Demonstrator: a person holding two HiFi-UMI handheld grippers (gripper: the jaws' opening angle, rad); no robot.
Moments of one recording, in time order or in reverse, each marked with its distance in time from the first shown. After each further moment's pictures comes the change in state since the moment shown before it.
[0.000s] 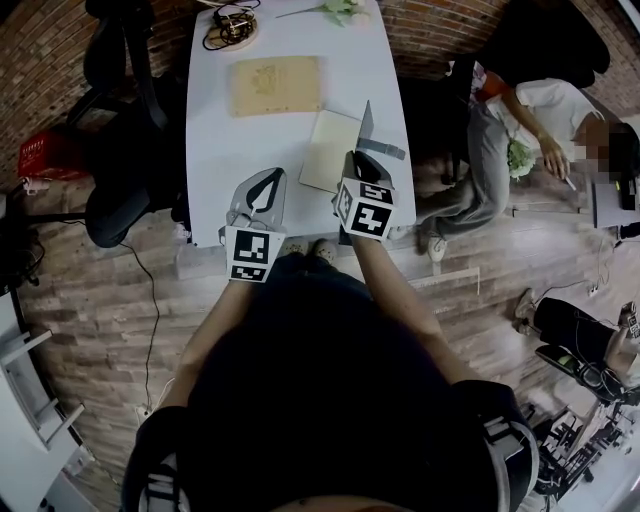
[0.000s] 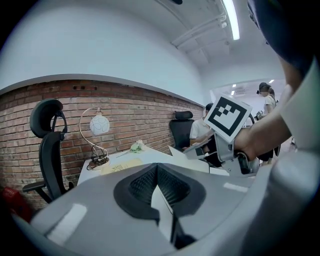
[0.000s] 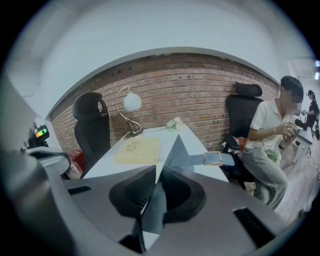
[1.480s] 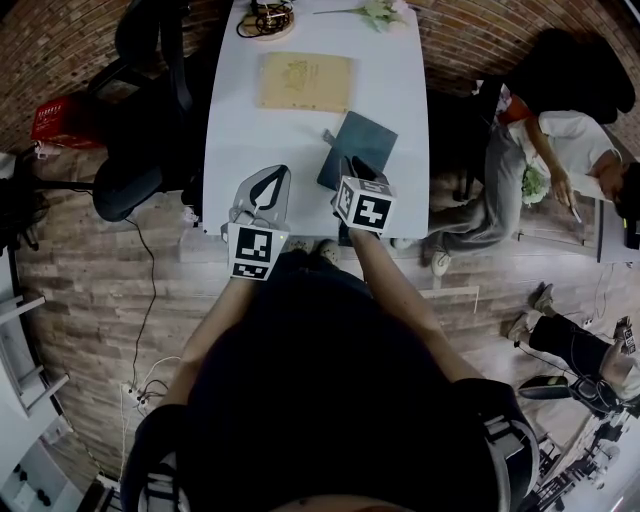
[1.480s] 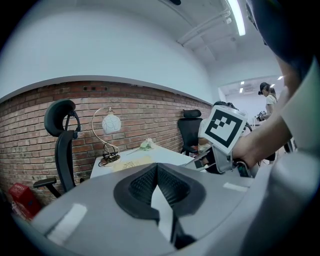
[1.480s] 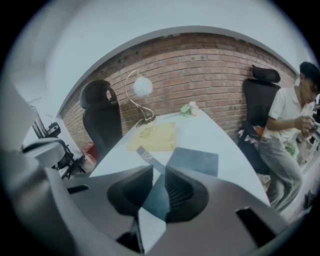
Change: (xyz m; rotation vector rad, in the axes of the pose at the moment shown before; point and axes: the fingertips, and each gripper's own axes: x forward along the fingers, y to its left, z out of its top) left arm -0.019 0.028 -0.009 -0.022 0.016 0.092; right arm 0.036 0.047 -0.029 -0.009 0.137 0.145
